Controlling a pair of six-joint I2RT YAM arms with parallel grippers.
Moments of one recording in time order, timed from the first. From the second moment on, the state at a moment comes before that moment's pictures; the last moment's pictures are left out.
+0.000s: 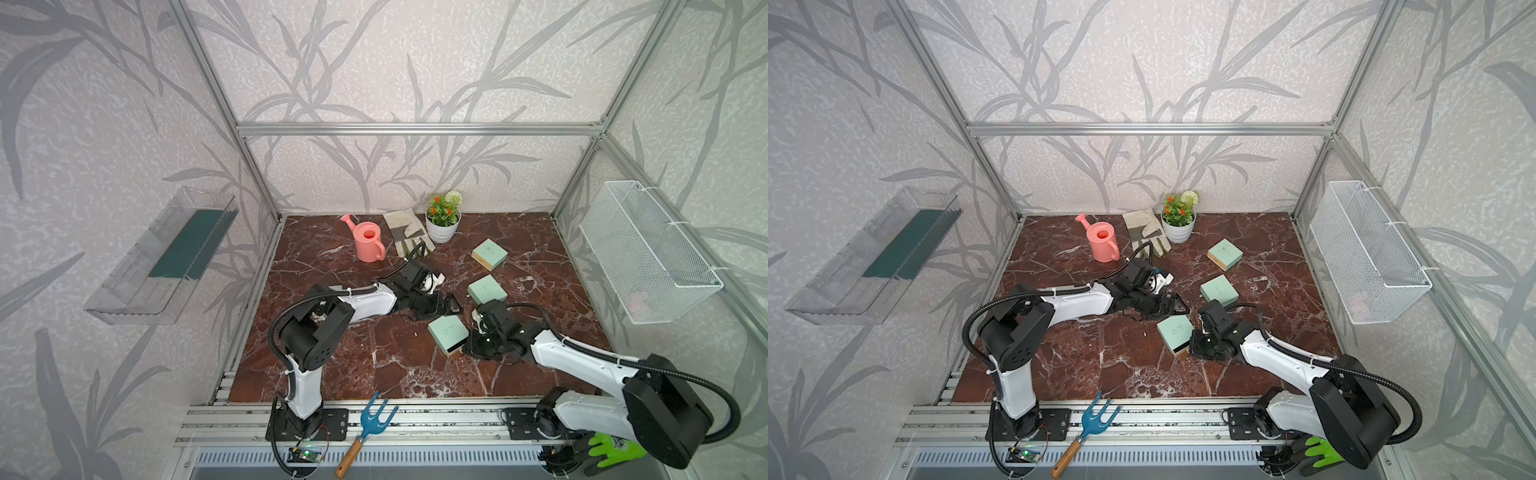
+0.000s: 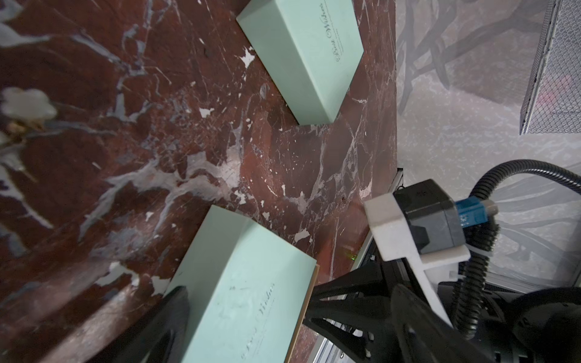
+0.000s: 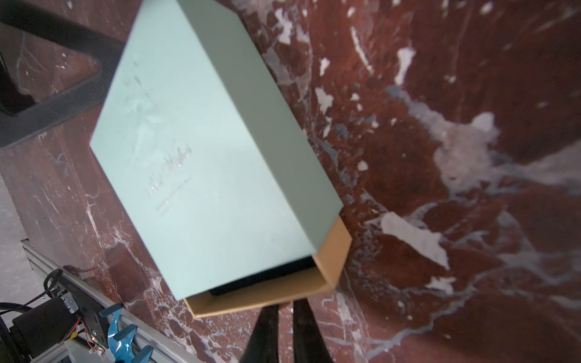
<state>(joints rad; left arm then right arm) -0.71 1.89 1.13 -0.08 0.67 -0.71 0.62 1.22 0.50 -0.38 -0.27 0.81</state>
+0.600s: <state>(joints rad) -0.71 1.90 1.15 -0.09 0.67 -0.70 0.67 1.21 0.39 -0.16 -0.18 0.93</state>
